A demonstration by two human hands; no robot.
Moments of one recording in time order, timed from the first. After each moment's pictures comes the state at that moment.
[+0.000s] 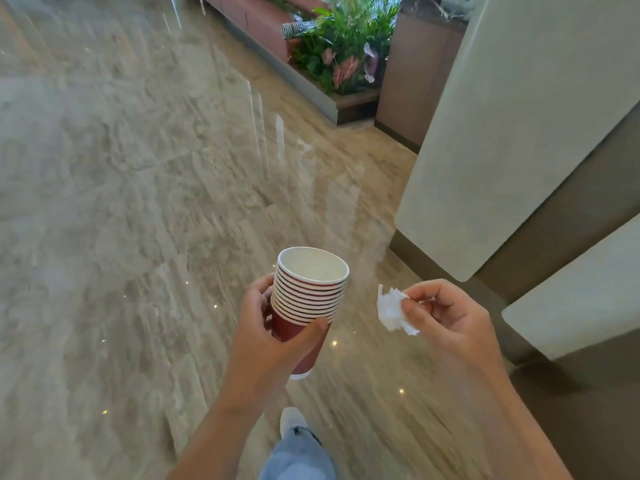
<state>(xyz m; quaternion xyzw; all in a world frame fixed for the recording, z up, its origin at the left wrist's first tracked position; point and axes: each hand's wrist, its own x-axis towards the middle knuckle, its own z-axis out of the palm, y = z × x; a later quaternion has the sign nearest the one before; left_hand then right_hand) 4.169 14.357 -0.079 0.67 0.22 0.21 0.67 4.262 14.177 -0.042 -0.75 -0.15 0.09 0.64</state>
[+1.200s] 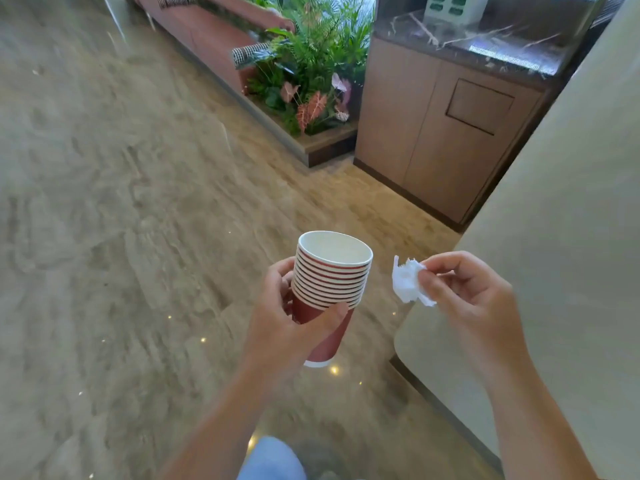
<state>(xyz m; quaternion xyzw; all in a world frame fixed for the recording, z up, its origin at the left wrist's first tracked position) 4.850 14.556 -0.055 0.70 0.15 0.16 0.68 4.925 14.370 -0.018 -0.75 -0.13 -0.01 0.64</state>
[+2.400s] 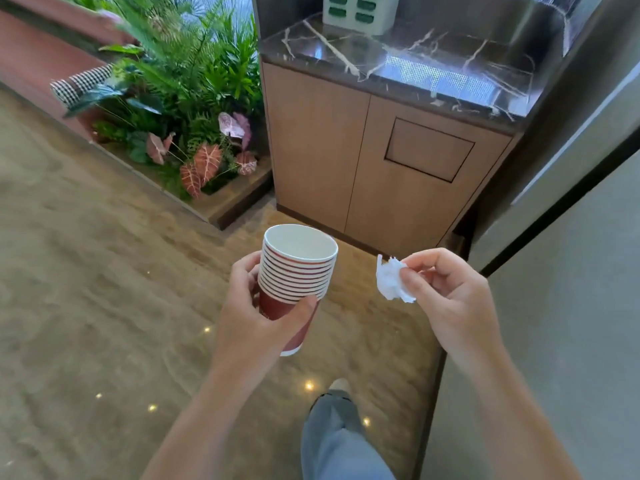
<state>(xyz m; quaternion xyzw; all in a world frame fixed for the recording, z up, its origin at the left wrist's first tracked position) 5.480 14.700 -0.079 0.75 0.06 0.09 0.66 5.496 14.489 -0.039 -0.79 -0.01 -0.09 0.61</state>
